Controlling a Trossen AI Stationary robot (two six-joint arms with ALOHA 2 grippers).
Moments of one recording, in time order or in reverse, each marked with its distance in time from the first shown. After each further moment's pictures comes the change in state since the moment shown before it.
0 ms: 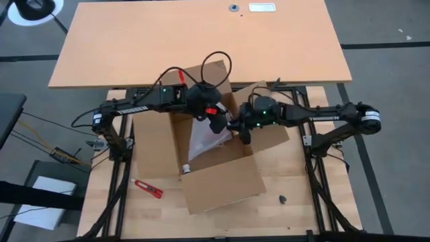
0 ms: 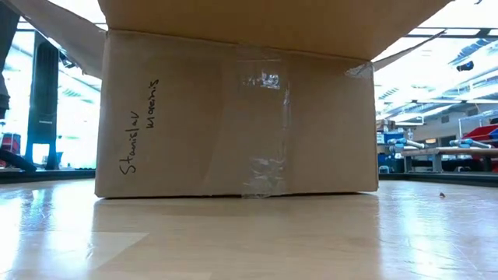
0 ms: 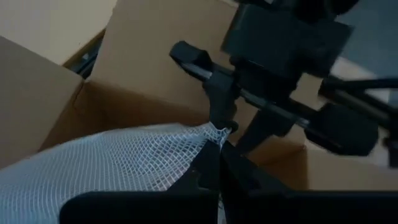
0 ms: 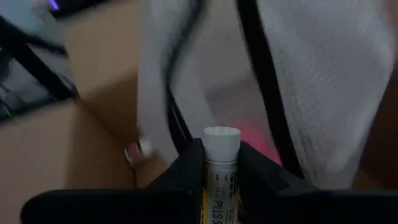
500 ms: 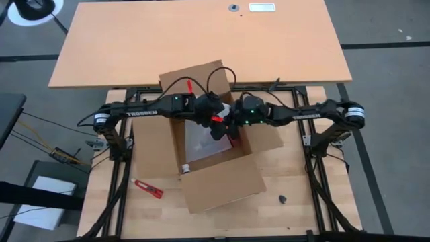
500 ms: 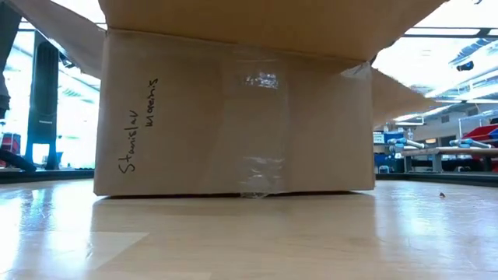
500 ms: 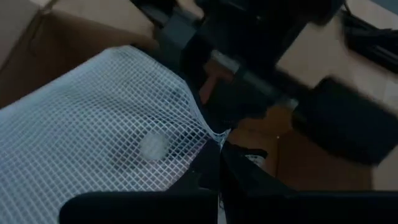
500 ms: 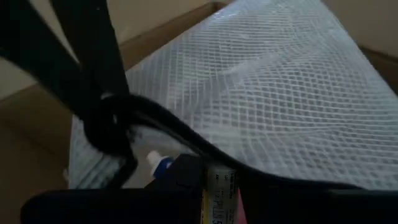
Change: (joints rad) left arm 0.024 0.005 -0.238 0.127 0.060 0.004; right arm -0.051 0.209 0.003 0.228 0.058 -0.004
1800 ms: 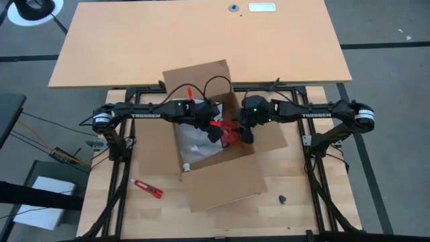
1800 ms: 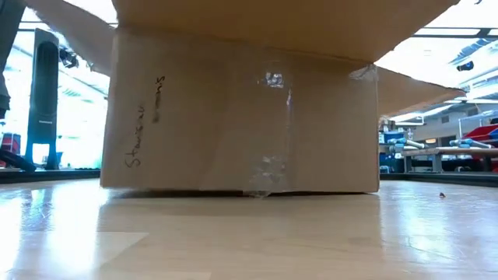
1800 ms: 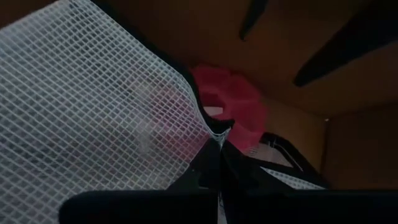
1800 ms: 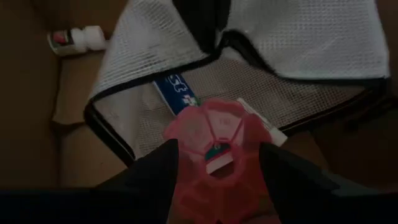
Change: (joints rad) left arm 0.028 -0.007 -0.235 0.137 -0.008 -0.047; right arm -0.034 -0.096 0.008 -0.462 -0.031 -0.419
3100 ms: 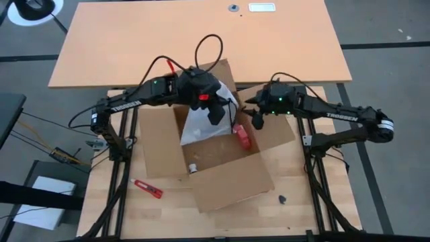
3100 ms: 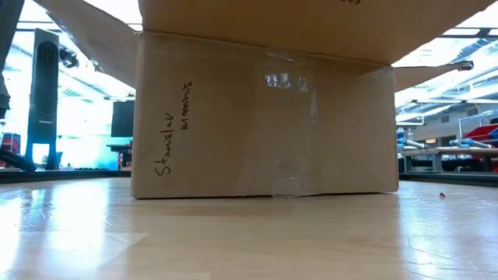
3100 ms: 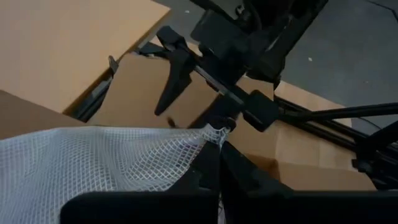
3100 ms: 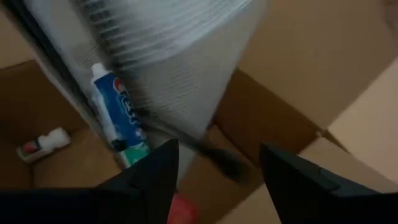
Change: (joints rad) left arm -0.014 -0.020 0.577 -0.199 0.023 0.139; right arm -0.069 -0.335 -0.009 -0.029 0.130 0.195
